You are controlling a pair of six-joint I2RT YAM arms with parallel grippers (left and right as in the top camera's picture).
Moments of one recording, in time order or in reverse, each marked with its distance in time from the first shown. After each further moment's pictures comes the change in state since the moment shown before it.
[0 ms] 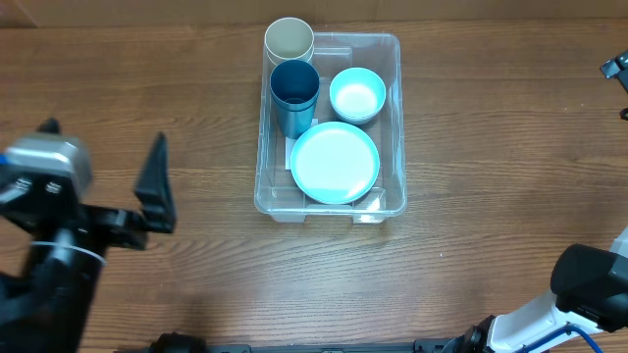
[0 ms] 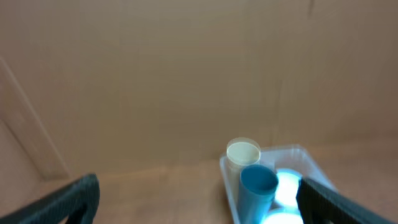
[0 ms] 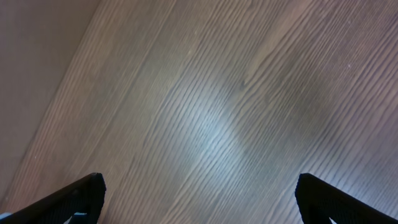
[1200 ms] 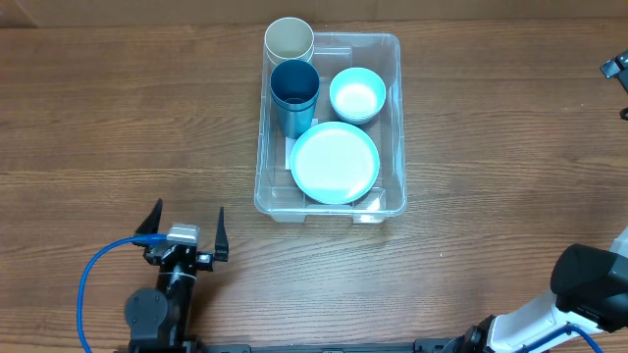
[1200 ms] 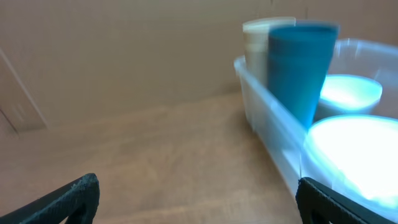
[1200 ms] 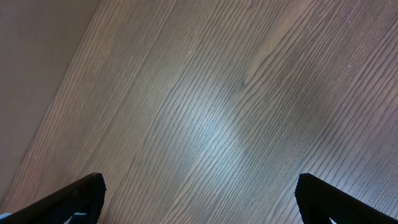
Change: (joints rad) left arm 0.184 -0.798 -1.568 0.805 0.151 0.119; right arm 0.000 0.000 0.000 -0.001 0.000 0.000
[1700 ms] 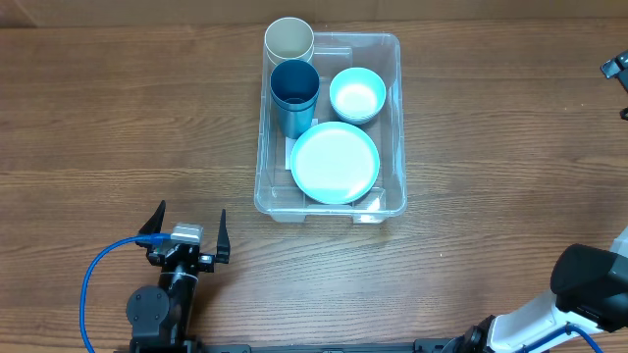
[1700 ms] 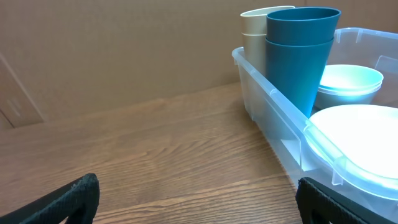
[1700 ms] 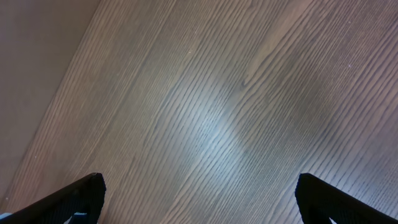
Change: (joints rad) left arm 0.000 -0.001 -0.008 -0.009 0.001 0.015; right arm 0.000 0.000 0.000 0.000 0.000 0.000
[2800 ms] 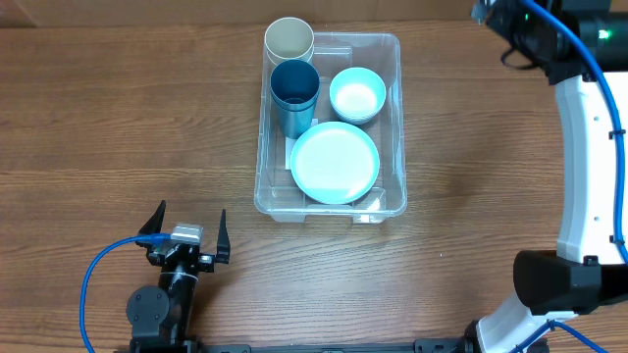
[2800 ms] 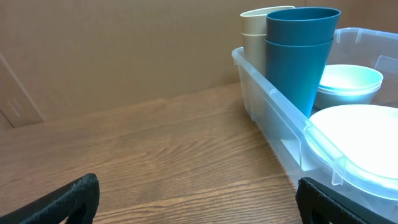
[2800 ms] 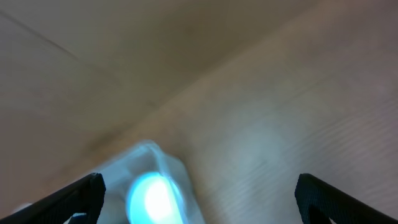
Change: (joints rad) left arm 0.000 0.000 0.000 0.000 0.001 0.000; right arm 0.488 -0.006 -0.010 0.384 0.026 0.000
